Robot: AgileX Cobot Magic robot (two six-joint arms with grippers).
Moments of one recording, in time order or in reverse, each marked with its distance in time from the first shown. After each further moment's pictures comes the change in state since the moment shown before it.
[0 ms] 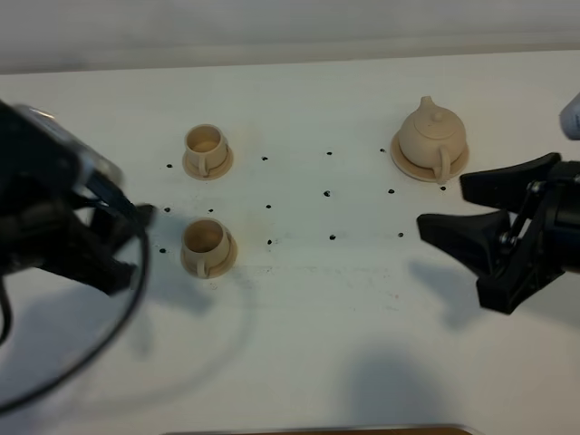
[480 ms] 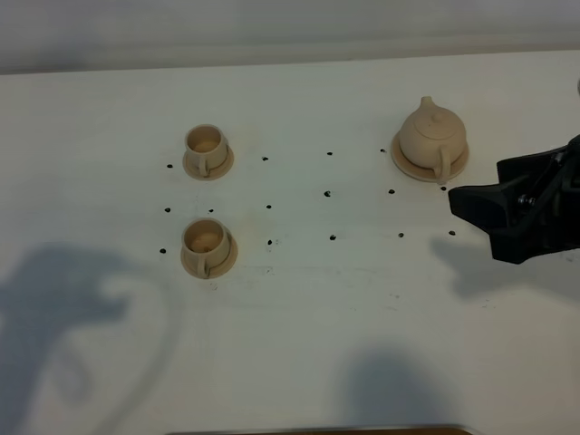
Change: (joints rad) left arm 0.342 -0.359 0.000 0.217 0.244 -0.332; right arm -0.083 0.053 -0.075 -0.254 0.032 0.301
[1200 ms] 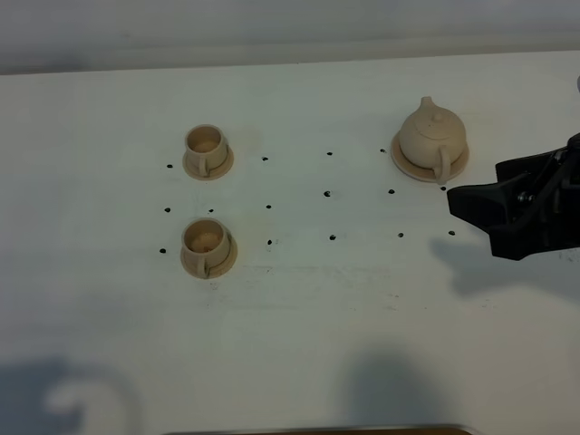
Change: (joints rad) left arm 0.004 -0.498 0.049 0.260 0.441 -0.358; right arm 0.000 0.006 -0.016 -0.023 0.026 0.052
